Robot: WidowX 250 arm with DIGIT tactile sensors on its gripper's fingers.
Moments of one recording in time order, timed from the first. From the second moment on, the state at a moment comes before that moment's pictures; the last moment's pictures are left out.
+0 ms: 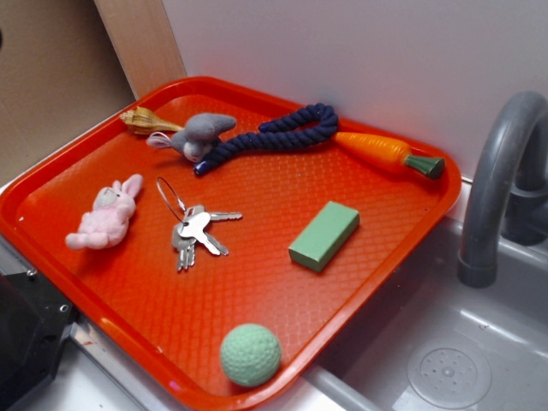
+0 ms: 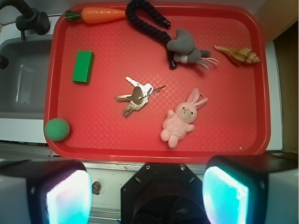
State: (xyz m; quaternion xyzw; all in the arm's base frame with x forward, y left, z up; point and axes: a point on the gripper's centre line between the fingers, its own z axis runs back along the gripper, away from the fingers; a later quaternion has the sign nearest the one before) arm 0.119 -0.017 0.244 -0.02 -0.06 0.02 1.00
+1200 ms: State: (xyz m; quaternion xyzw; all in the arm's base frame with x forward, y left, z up) arm 0.221 -0.050 0.131 0.02 0.00 0.36 0.93
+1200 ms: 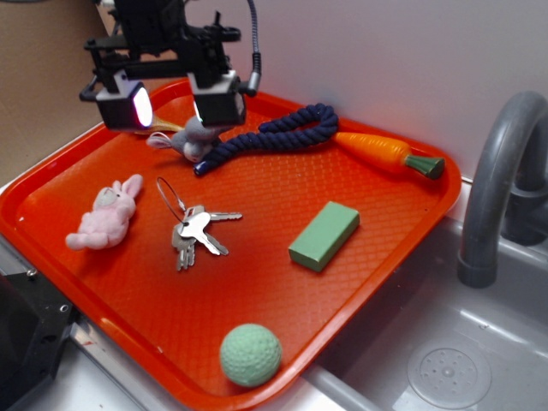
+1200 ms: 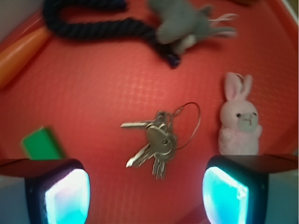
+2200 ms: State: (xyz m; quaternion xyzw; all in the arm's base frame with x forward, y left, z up) arm 0.192 0.014 0.079 -0.04 0.03 0.37 0.93
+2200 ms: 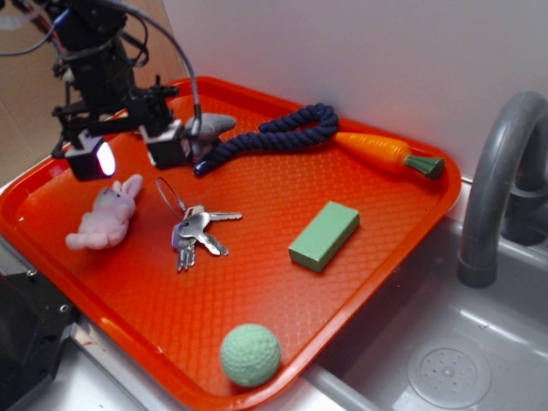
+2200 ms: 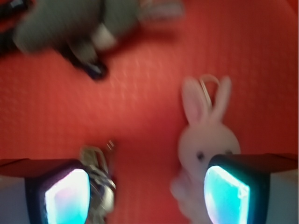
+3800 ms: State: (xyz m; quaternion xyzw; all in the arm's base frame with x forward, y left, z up) arm 0.195 -0.028 0.047 0.01 -0.01 0.40 0.92
